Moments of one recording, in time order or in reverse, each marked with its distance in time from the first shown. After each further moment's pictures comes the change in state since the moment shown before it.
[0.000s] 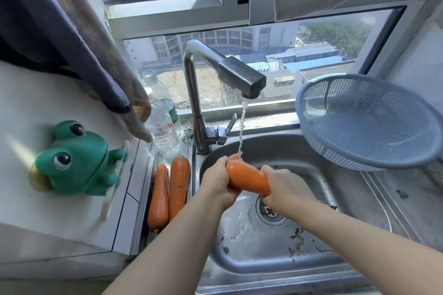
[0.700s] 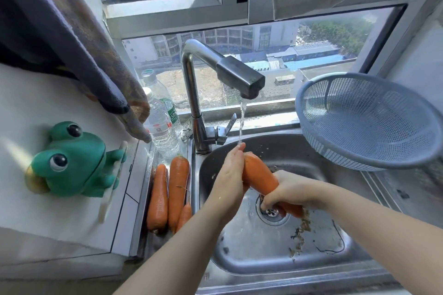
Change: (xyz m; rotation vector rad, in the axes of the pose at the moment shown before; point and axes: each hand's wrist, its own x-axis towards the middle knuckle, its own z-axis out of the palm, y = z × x) left_hand -0.010 -0.021 -0.004 0.455 -0.310 0.447; right_hand 0.031 0.037 0.010 0.546 -0.658 0.123
